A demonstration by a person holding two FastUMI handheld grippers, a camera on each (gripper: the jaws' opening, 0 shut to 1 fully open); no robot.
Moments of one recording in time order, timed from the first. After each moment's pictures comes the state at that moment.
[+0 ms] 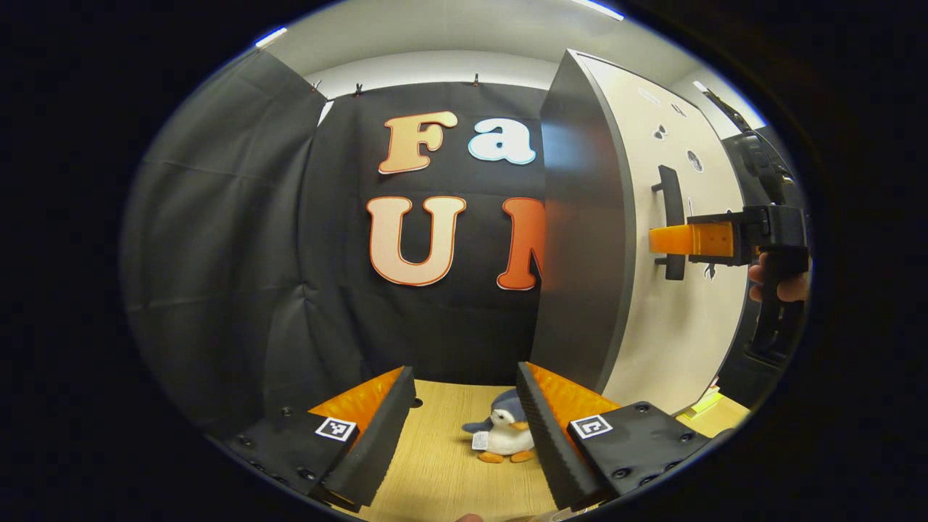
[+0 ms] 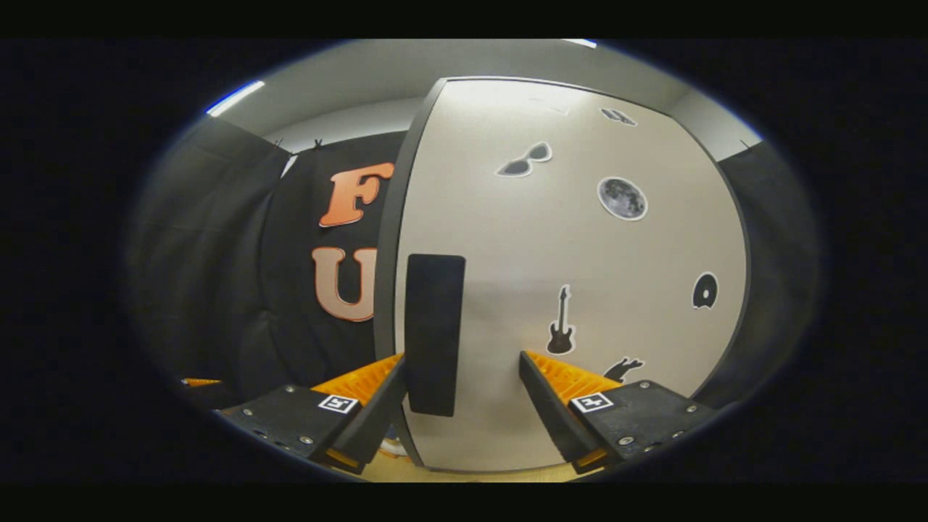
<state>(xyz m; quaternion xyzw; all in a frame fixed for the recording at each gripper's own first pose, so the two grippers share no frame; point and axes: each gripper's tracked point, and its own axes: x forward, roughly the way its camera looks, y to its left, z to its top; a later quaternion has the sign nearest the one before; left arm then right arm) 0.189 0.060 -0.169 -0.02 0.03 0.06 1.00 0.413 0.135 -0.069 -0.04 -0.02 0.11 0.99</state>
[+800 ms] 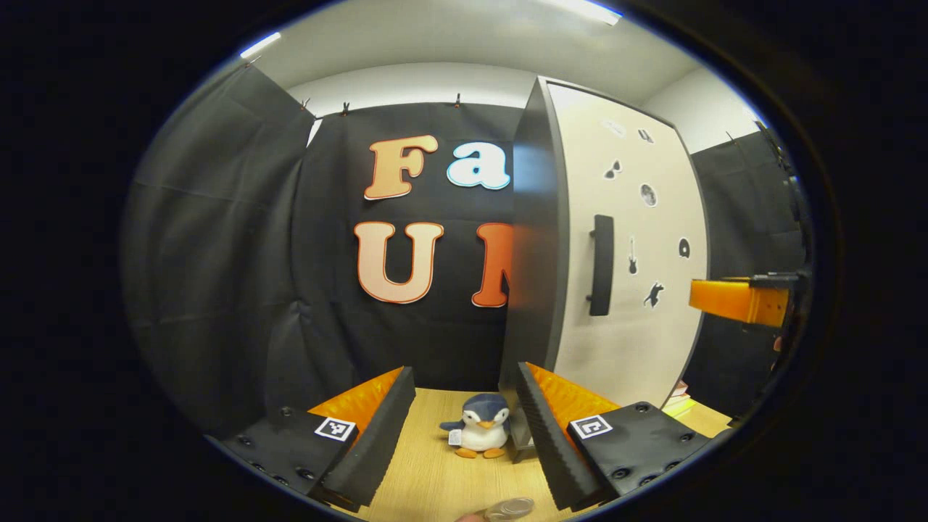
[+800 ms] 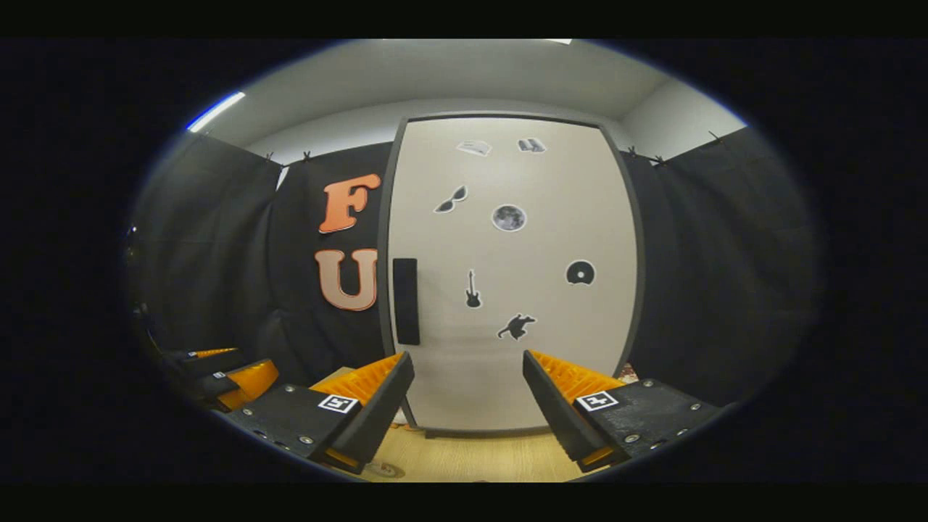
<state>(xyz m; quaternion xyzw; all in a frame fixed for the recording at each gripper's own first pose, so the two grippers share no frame) 0.113 0.000 -0.099 -0.01 0.01 0.03 1.00 0.266 0.047 -0.070 0.00 0.01 0.09 1.00</state>
